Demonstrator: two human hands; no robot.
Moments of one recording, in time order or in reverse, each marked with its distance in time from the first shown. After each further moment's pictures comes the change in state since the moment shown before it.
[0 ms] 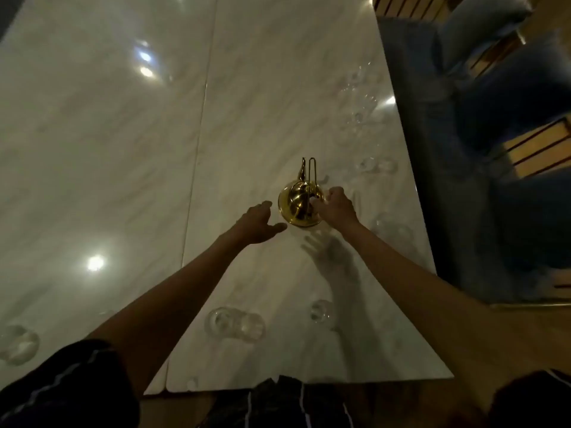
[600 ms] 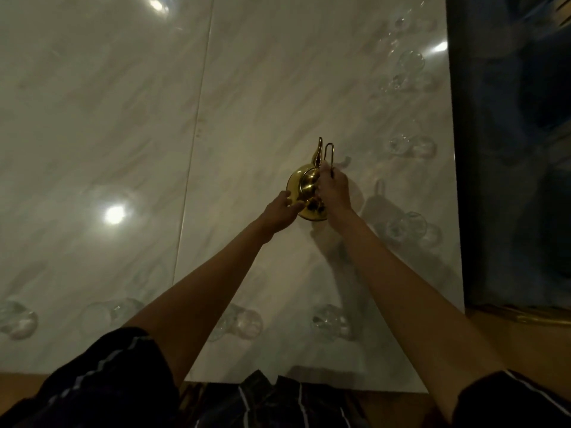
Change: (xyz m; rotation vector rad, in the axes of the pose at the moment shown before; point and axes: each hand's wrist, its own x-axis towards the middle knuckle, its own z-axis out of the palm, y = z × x) left_hand 0.089 0.001 0.044 -0.658 -0.091 -0.286; right_hand 0.093 -0.004 0.057 0.544 0.009 0.134
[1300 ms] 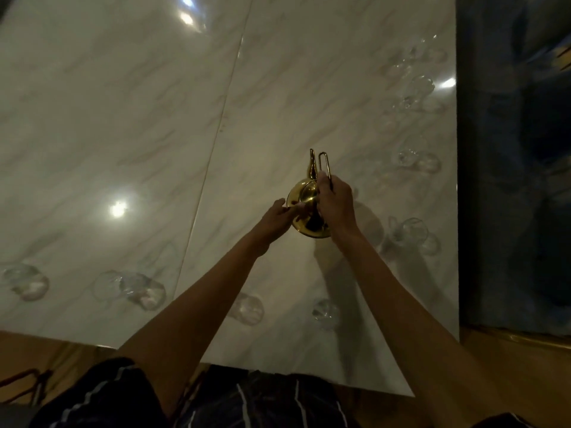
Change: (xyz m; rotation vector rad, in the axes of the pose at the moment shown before) left_hand -0.093 -0.021 -0.009 -0.214 0.043 0.120; right_hand -0.095 -0.016 0.001 -0.213 -0.029 -0.308
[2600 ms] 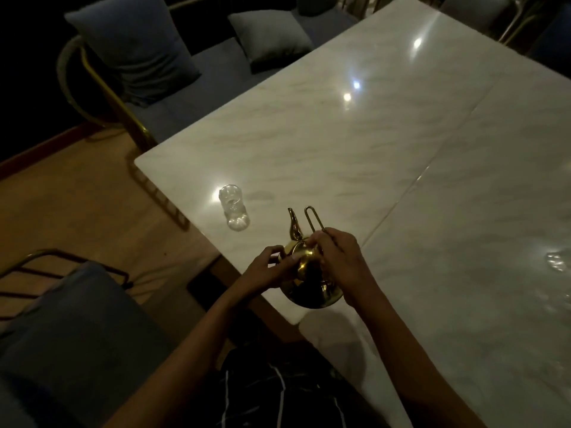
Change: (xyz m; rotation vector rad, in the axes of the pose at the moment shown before) left_hand -0.303 -0.257 -0.304 -0.381 0.464 0.095; right_hand -0.345 -0.158 0.284 -0.181 -0.702 -0.262
